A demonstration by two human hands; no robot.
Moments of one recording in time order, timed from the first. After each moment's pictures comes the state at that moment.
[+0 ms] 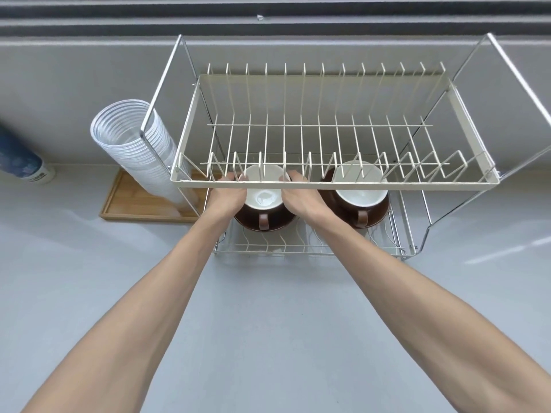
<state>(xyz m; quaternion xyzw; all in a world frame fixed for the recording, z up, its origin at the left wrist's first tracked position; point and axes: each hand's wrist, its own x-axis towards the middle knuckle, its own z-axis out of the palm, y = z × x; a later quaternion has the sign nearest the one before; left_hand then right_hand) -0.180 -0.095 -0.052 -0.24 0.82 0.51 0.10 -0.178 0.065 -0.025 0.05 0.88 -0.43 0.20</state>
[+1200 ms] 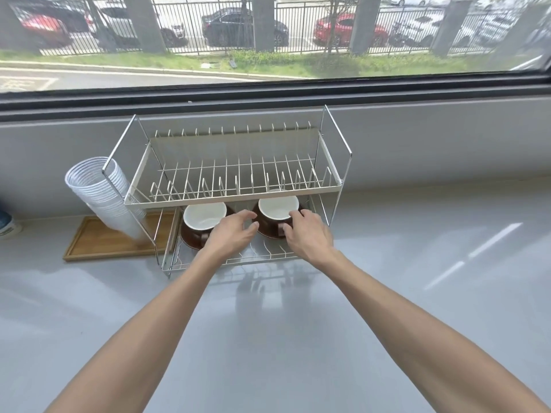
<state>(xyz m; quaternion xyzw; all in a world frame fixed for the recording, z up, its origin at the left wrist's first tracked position) -0.090 0.030 0.021 0.05 0.95 0.29 0.10 -0.077 0.208 0.005 0.04 0.98 -0.17 0.05</state>
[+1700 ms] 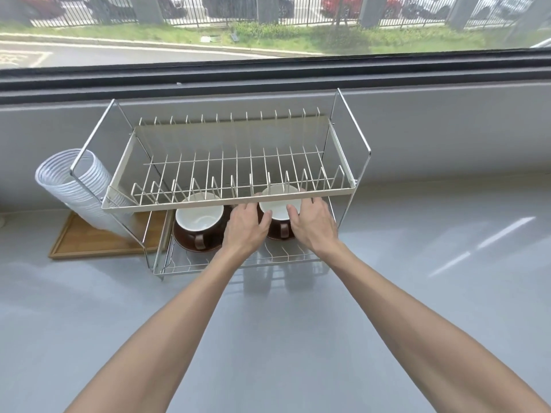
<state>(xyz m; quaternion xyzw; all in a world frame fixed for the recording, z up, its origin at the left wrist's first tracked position) -0.130 0.064 -0.017 0.02 0.95 0.31 0.05 -0.122 0.213 -0.014 0.09 0.96 -0.26 0.02</state>
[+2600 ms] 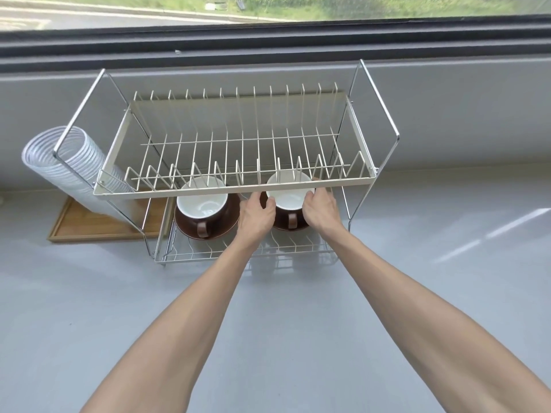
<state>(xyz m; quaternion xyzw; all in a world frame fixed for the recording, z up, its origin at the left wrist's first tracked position) -0.144 0.075 -0.043 -0.16 0.84 0.50 0.13 -0.153 0.213 -0.039 0.21 0.89 -0.40 0.09</state>
